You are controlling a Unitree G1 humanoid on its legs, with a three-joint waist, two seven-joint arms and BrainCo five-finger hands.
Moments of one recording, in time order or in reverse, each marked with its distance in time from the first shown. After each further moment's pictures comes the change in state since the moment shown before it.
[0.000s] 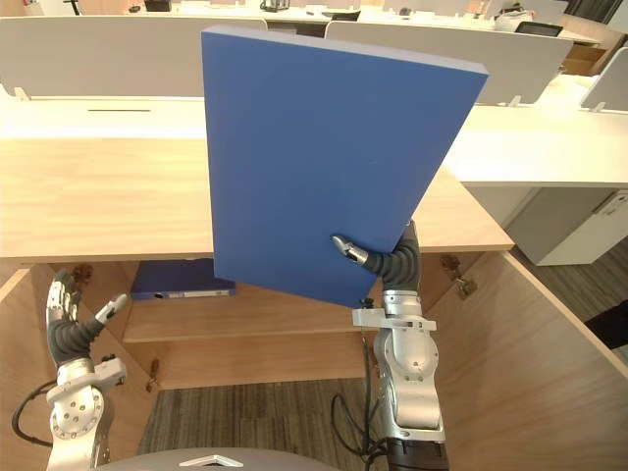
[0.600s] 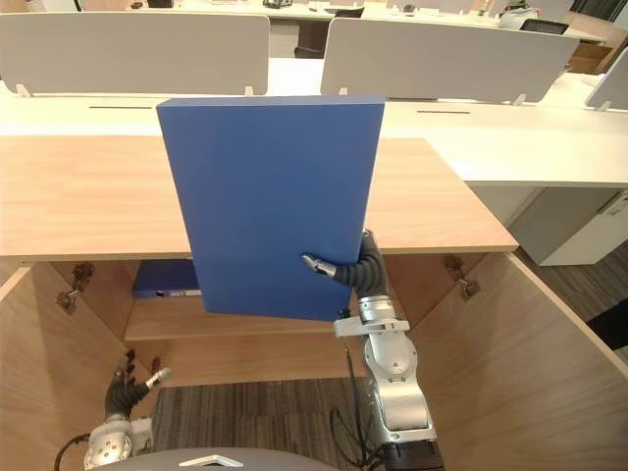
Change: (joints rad) left arm -0.012 0.039 -0.046 0.602 0.087 0.082 -0.113; right arm 0.005 -0.048 0.160 0.064 -0.062 0.018 0.005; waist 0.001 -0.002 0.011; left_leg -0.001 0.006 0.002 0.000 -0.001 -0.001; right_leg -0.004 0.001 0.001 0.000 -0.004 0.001
